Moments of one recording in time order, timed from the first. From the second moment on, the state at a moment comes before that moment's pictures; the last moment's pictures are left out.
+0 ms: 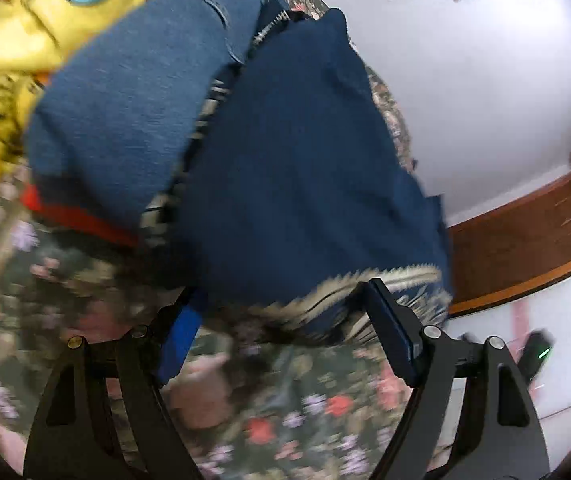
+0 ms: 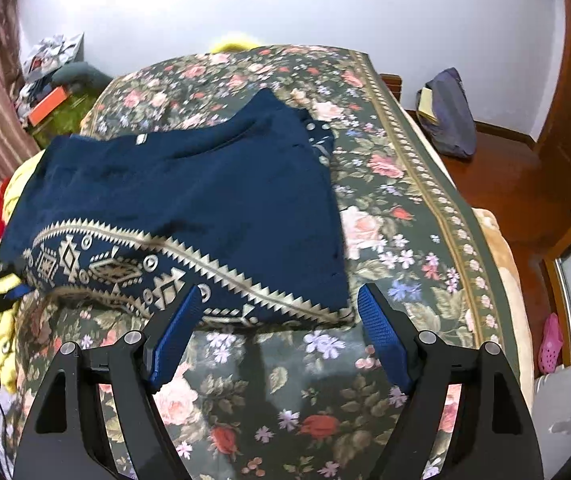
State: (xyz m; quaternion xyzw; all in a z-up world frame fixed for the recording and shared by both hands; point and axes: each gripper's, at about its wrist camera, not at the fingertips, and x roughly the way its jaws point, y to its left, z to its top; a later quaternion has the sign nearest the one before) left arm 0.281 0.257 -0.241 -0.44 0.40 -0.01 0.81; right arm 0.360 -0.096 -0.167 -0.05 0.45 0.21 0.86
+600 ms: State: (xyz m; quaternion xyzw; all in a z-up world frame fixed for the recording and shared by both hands) left arm 0.310 0.252 -0.214 -0.37 0.35 0.05 0.86; right arm 0.355 -0.052 -0.160 -0.06 0.44 0.26 0.86
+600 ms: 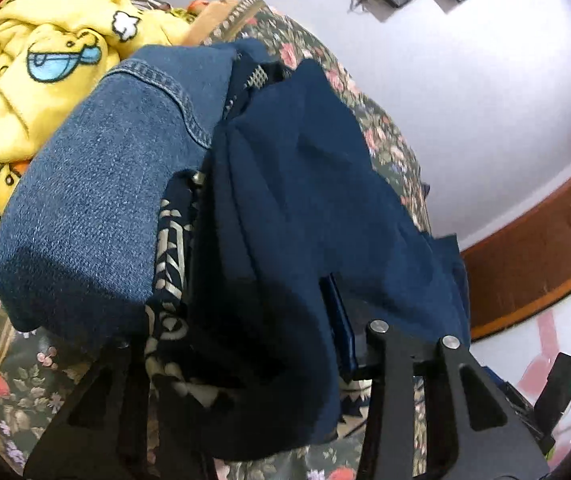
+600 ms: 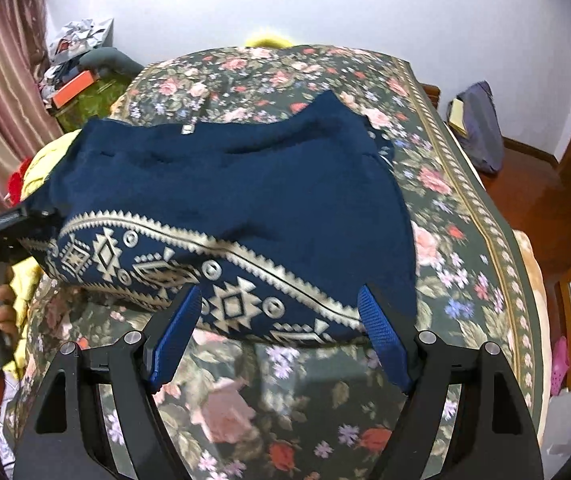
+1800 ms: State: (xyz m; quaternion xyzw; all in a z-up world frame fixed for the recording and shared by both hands) left arm 0.407 0.019 -0.116 -0.10 0.35 -0.11 0.92; right arm 0.367 -0.104 -0.159 -0.02 0.45 0.24 0.86
